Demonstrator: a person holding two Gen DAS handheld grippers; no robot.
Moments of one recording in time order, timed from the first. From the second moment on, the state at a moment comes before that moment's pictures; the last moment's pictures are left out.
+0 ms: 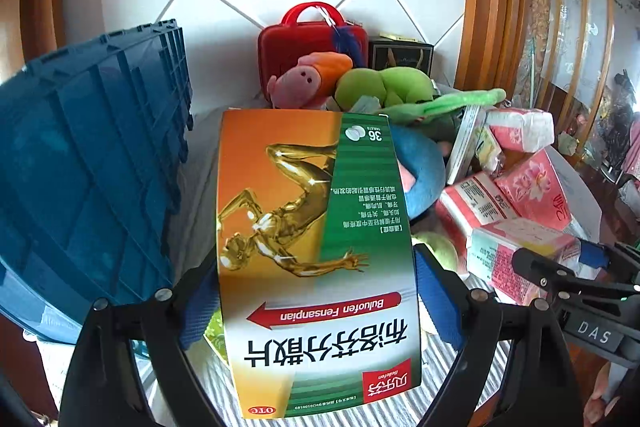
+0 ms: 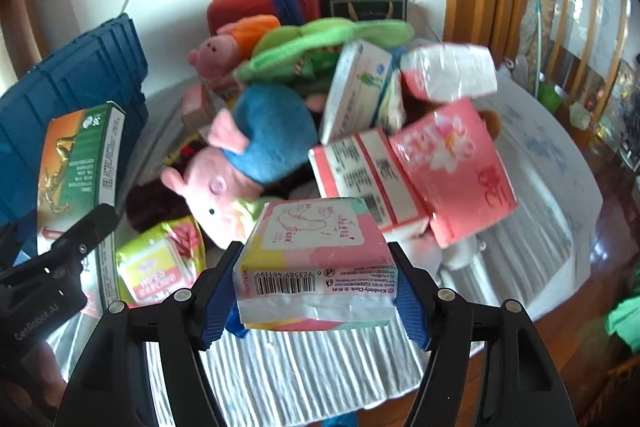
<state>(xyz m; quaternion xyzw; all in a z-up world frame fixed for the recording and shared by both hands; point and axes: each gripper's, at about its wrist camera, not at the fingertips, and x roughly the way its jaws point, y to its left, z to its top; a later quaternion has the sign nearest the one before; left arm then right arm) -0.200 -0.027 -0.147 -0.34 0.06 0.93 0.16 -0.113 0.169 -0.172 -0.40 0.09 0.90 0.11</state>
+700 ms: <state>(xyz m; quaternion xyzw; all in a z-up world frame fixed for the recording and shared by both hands) -0.211 -0.094 -0.003 -0.21 0.01 0.98 0.06 -0.184 0.090 0.002 -0.23 0.01 0.97 -0.03</state>
